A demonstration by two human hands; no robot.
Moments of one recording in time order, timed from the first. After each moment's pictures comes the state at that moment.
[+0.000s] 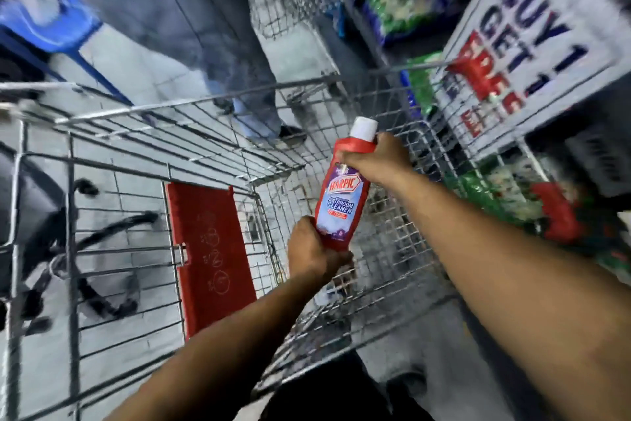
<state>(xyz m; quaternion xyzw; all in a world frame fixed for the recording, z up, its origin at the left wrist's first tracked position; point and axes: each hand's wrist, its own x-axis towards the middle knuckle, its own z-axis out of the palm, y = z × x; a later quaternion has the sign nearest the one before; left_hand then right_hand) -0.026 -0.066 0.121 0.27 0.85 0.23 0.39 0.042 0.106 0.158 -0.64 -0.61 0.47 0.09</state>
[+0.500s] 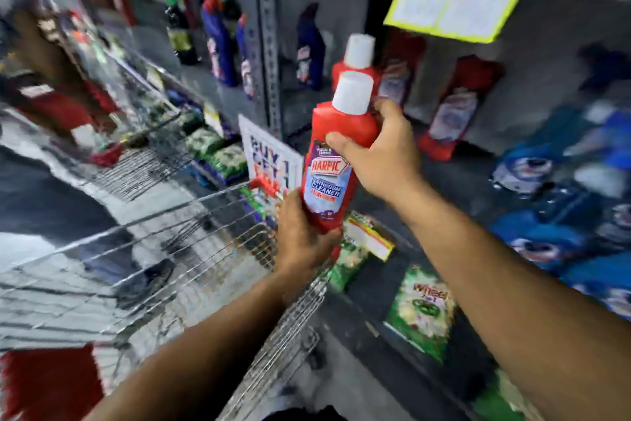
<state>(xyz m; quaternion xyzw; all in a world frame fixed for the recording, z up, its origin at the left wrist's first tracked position) 0.184 0.021 0.291 0.56 0.58 0.50 0.30 0.297 0.043 0.434 -0.58 -0.60 0.22 0.50</state>
